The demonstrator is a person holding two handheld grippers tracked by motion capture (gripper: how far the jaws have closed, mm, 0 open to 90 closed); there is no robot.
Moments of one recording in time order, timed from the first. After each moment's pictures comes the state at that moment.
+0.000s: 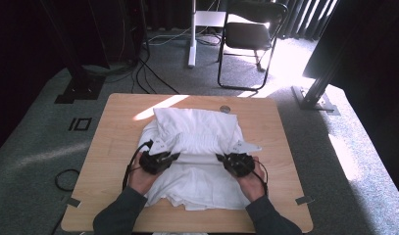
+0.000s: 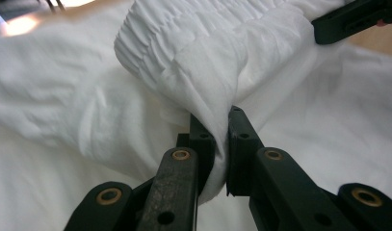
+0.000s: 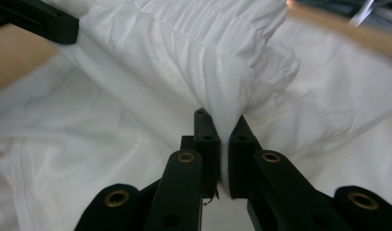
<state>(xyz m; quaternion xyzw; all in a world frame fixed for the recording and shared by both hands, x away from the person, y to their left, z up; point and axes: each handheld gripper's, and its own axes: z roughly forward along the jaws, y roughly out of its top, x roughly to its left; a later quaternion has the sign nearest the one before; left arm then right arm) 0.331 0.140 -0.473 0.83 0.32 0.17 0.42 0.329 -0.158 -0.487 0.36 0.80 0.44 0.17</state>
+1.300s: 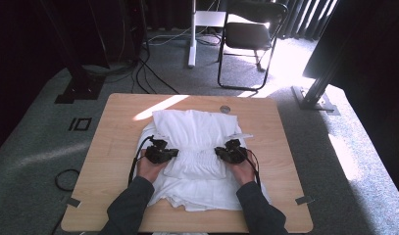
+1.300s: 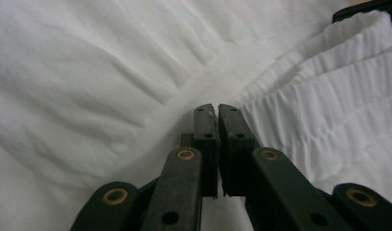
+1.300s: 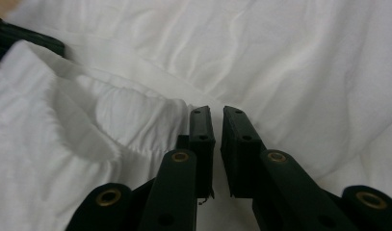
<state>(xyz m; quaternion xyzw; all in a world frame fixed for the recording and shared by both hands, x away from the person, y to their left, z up) 0.395 0.147 -0.523 0.81 0.42 0.07 0.41 0.398 -0.158 -0.525 0.45 0.78 0.42 0.10</state>
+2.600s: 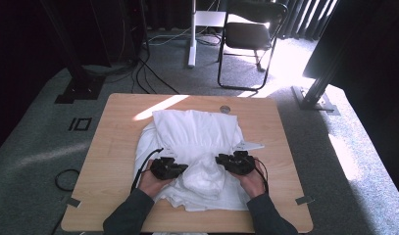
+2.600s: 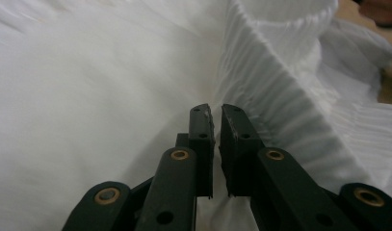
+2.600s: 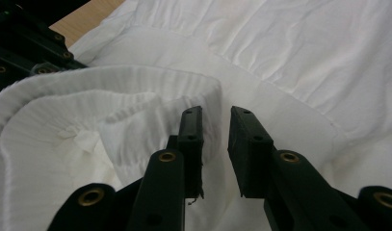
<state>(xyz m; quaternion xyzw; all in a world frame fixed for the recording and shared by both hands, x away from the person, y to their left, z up) 0.347 0.122 -0.523 0.85 0.30 0.03 0.42 0.353 -0.176 -0.508 0.38 0.79 0.47 0.11</state>
